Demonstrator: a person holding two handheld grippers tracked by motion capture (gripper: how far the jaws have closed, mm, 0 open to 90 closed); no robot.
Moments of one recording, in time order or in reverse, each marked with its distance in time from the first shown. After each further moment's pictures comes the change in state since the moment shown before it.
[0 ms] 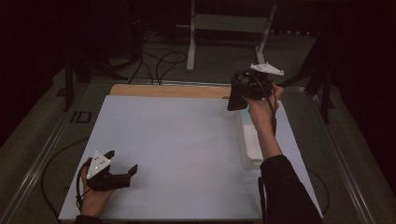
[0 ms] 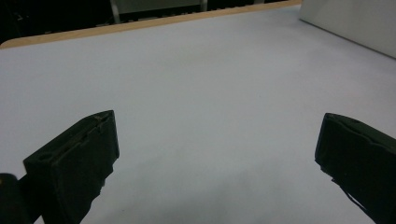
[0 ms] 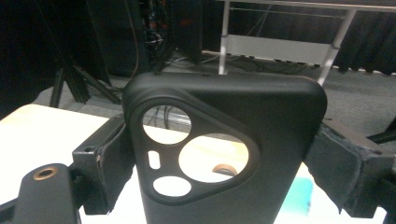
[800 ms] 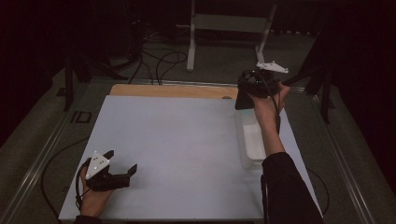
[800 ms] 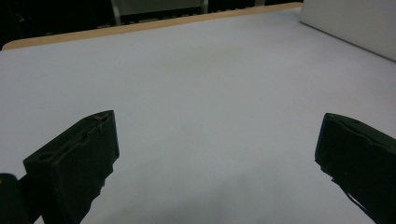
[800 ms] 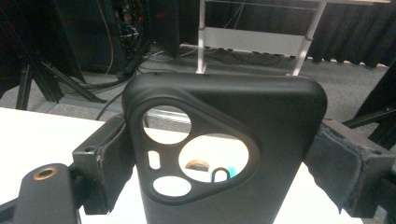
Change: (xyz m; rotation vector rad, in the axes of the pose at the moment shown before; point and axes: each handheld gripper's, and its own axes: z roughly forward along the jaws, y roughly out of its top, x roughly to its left) left arm 0.001 0.000 -0.001 -0.006 0.002 -0.004; right arm -0.020 -0.002 0.008 0.032 -0.085 0.015
